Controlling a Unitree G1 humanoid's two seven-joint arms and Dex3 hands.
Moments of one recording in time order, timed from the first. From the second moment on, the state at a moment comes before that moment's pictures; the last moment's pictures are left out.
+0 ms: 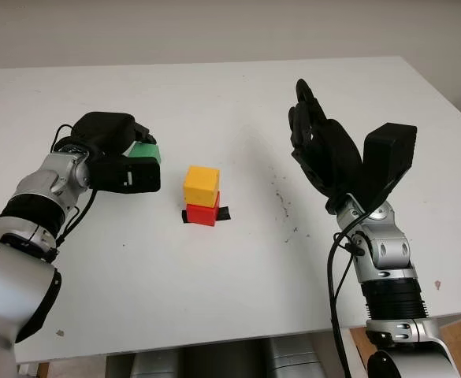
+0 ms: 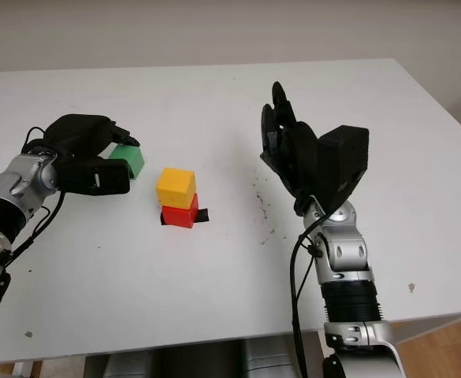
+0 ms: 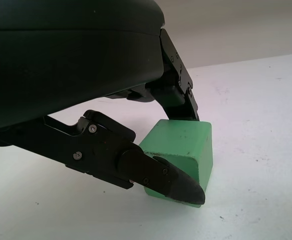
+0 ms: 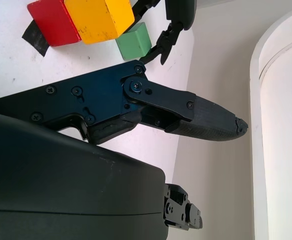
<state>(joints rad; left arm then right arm) -1.02 0.58 -0.50 1.12 0.74 -0.27 0.06 -0.52 -0.17 -0.09 0.18 0.16 0.23 0.22</state>
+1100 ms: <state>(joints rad) -0.86 0.63 -0.18 0.75 0.36 -0.15 -0.17 -0.52 -0.17 -0.09 0.19 0.17 0.23 0.24</state>
